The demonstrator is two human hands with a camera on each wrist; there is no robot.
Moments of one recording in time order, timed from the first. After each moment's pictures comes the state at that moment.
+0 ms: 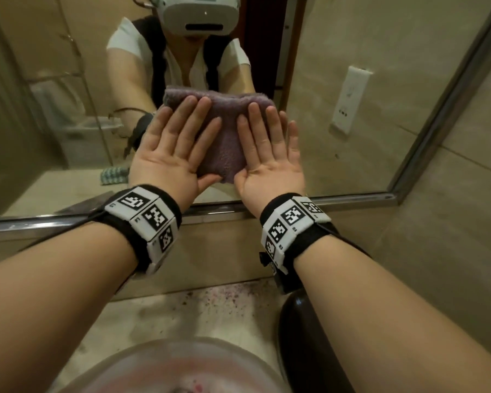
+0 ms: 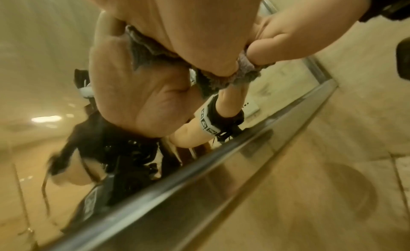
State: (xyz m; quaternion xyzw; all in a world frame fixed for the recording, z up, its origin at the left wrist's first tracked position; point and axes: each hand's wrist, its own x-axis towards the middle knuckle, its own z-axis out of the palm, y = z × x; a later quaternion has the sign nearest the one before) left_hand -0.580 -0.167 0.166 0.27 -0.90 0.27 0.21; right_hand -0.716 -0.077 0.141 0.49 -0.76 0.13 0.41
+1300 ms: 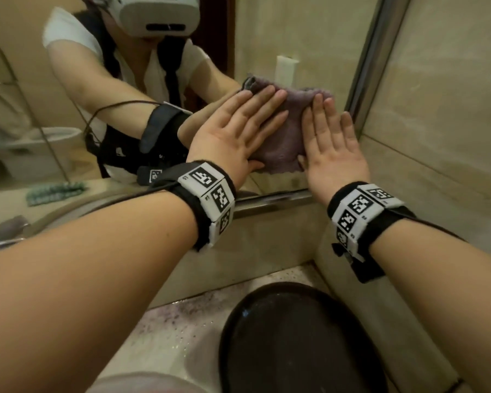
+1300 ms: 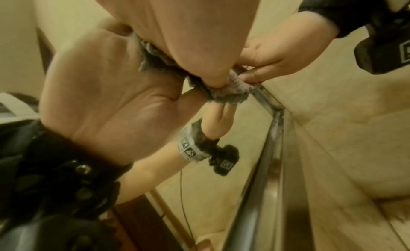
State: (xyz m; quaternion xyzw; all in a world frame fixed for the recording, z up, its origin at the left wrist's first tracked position) left_hand -0.751 -0.073 0.188 0.11 -0.89 0.41 0.19; right_hand -0.874 0.060 0.158 0.43 -0.84 -0.01 0.33
